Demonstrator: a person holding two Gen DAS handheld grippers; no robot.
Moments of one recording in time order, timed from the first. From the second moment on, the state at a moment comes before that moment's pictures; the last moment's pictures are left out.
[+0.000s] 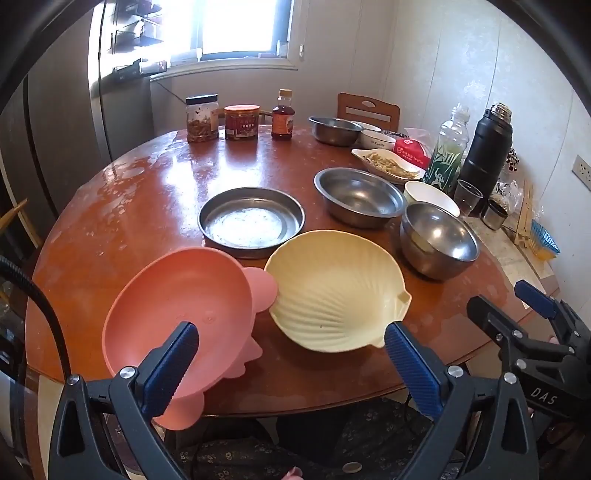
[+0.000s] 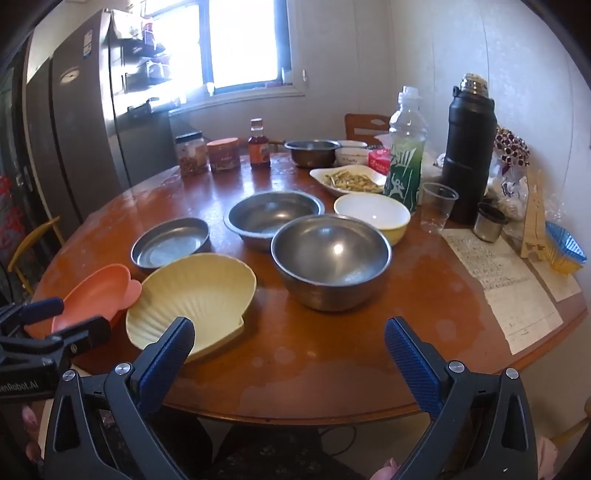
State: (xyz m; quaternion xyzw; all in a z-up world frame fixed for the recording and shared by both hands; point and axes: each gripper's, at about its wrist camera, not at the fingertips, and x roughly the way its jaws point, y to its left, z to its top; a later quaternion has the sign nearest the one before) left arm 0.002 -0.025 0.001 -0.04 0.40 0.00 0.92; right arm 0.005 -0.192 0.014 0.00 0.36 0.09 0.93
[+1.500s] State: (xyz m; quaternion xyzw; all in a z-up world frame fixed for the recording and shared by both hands) left arm 0.007 -0.028 0.002 -0.05 0.41 -0.01 0.91; right arm 0.008 -0.204 0.007 0.01 0.37 0.10 0.92
